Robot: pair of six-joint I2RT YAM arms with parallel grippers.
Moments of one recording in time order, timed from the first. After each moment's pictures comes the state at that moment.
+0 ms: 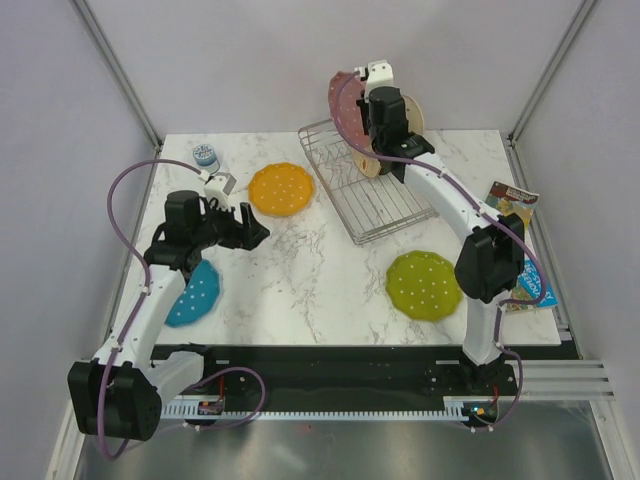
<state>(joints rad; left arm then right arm) -0.10 1.04 0.82 -0.33 0.48 -0.09 0.48 1.95 1.89 -0.12 0.43 -0.08</state>
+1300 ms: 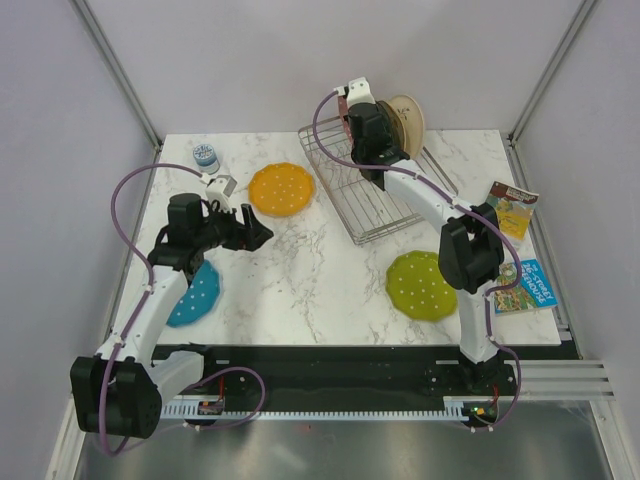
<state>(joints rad) -0.10 1.06 0.77 -0.25 0.52 -0.15 0.52 2.10 1.88 0.00 0.64 -0.24</state>
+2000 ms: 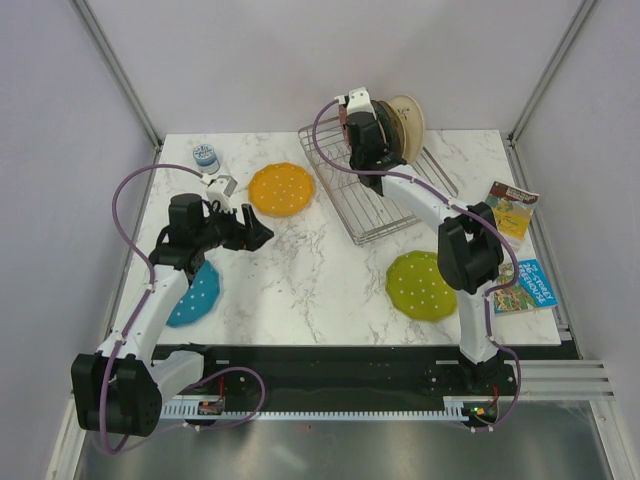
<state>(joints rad) -0.10 1.07 0.76 -0.23 0.53 -0.16 0.53 2.10 1.82 0.01 0.66 -0.20</state>
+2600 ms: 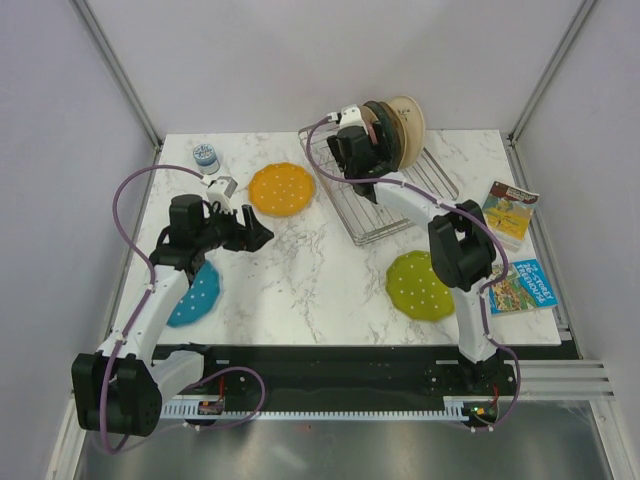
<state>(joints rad) -0.10 1.07 0.76 -0.23 0.52 -0.16 0.55 2.15 1.76 0.01 0.64 -0.14</state>
